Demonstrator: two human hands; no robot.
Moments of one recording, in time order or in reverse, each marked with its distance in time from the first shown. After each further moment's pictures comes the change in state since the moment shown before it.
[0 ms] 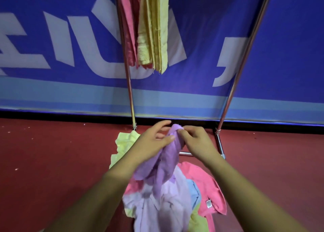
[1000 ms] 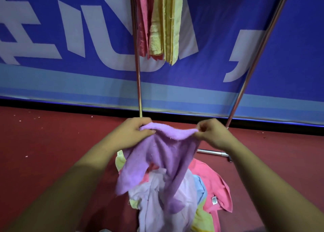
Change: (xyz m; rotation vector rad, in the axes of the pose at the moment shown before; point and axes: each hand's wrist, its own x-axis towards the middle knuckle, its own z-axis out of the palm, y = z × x) left_hand -0.032 -0.002 -0.081 0.537 -0.060 0.119; right_hand 0.015 0.025 -0.021 -0.272 -0.181 0.041
